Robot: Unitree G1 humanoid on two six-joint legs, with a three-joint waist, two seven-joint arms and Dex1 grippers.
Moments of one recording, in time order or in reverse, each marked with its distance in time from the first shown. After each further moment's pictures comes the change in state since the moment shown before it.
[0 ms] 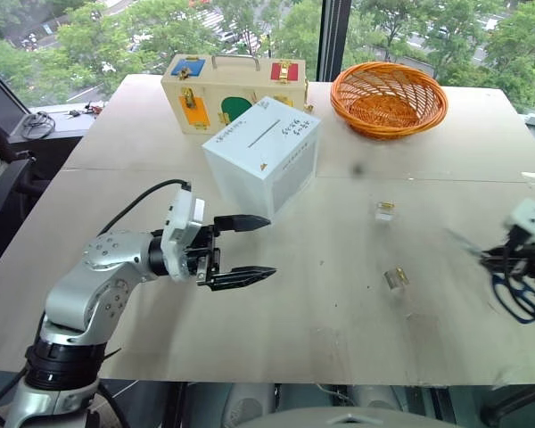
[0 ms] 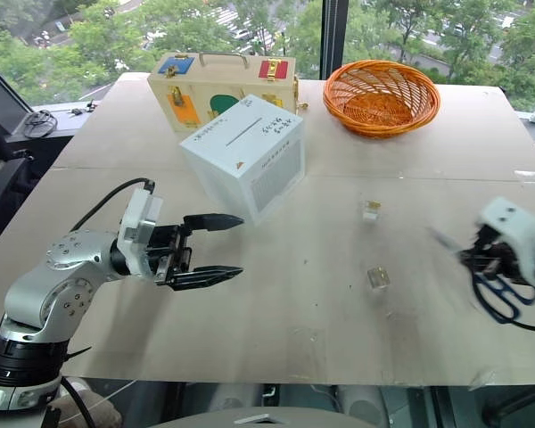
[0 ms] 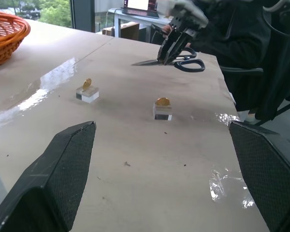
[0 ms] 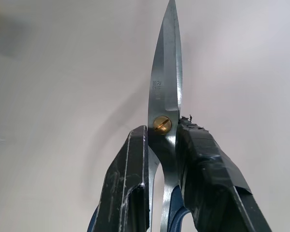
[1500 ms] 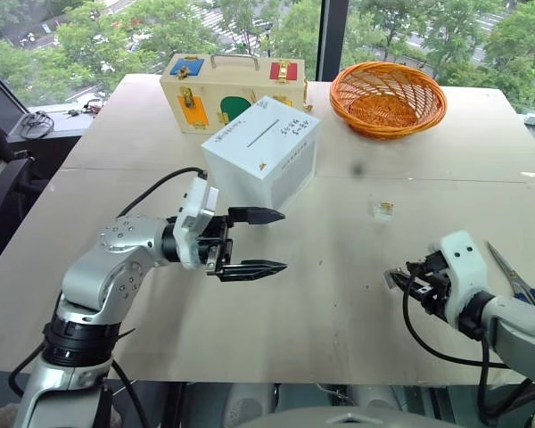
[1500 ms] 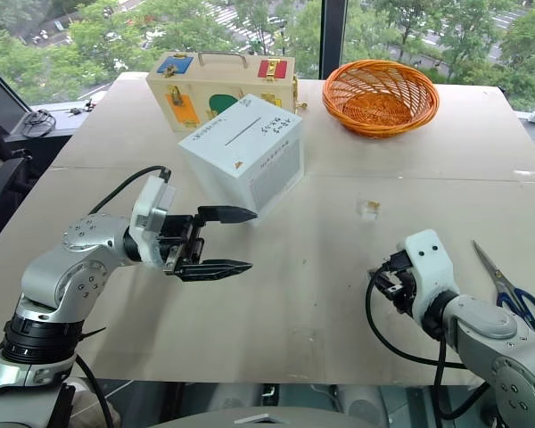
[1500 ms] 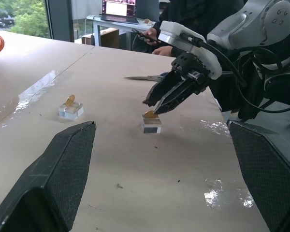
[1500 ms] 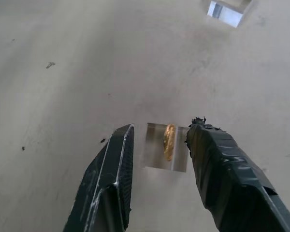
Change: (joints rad) left arm -0.119 -0.023 -0.067 0.045 0.000 0.025 -0.047; right arm -0.024 0.737 -0.027 -0.848 0.485 0.586 -0.800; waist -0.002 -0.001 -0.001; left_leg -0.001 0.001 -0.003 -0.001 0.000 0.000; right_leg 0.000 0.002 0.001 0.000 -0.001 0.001
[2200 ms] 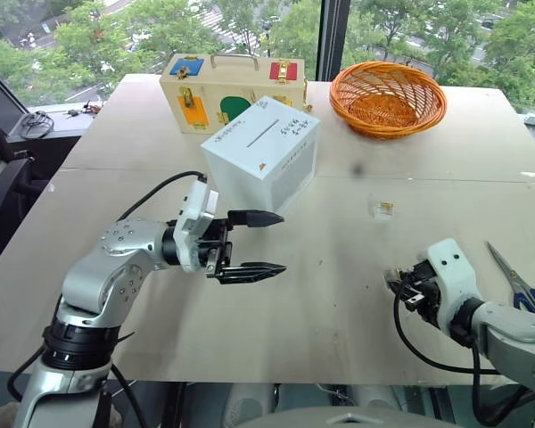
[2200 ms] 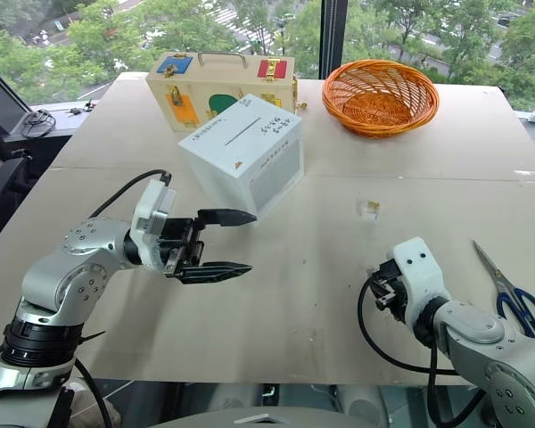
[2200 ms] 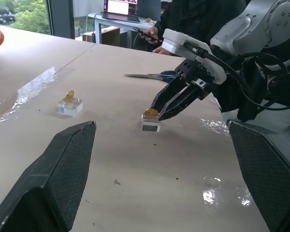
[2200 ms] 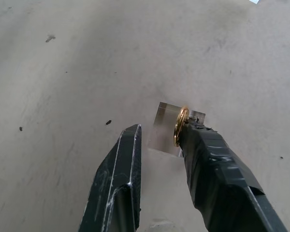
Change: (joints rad) left arm 0.020 0.000 0.000 -0.004 -0.001 0.000 0.009; right arm 0.018 -0.030 0.071 0.000 -0.001 -0.008 -0.070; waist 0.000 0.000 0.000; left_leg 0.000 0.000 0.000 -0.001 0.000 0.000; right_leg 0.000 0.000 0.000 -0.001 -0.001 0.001
